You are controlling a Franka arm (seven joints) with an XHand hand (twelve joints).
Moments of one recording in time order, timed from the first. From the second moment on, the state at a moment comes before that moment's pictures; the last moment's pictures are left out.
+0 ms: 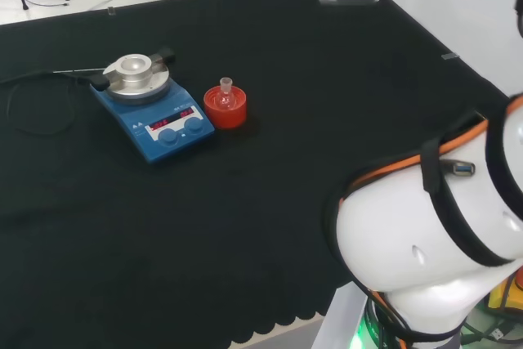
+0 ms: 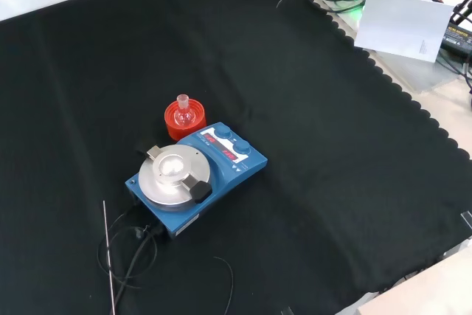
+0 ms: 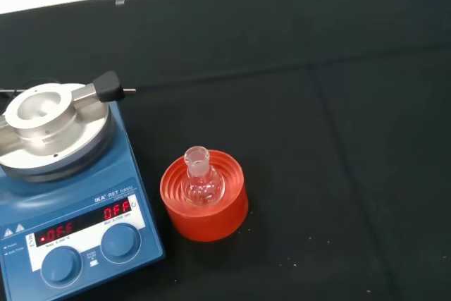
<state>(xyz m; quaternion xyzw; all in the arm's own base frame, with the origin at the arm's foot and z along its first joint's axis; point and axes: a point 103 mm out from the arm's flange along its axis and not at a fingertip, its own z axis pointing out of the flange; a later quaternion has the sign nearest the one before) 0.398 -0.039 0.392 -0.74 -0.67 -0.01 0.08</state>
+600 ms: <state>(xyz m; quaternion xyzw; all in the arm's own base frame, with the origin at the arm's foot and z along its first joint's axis) 0.470 -0.050 0.281 -0.72 -0.67 -0.04 0.15</state>
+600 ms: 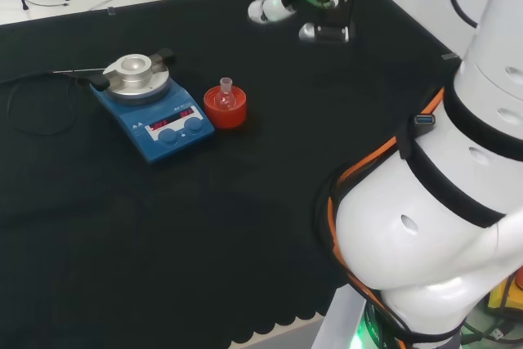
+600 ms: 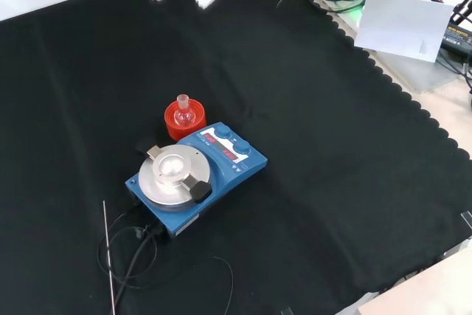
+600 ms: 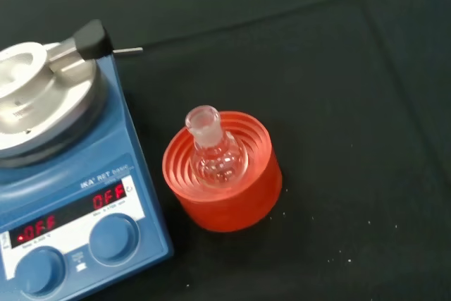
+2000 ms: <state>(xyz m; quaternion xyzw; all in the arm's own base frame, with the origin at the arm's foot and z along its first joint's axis) 0.528 -0.030 0.107 -0.70 -0.66 -0.13 0.26</state>
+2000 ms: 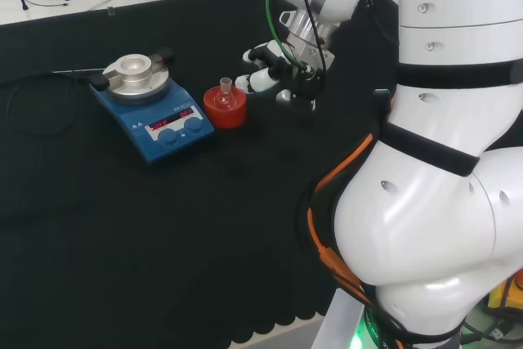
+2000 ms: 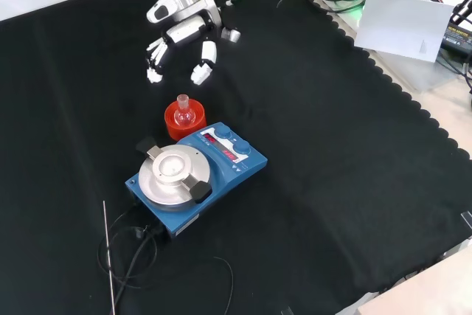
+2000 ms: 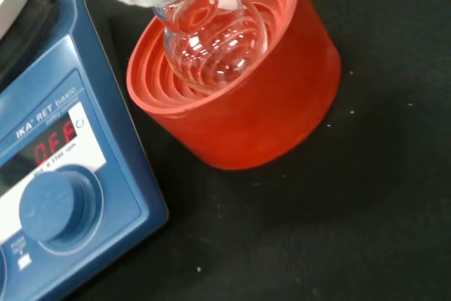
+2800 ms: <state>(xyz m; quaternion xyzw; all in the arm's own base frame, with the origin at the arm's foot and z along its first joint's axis) 0.532 -0.022 0.083 -0.68 -0.66 -0.19 0.25</state>
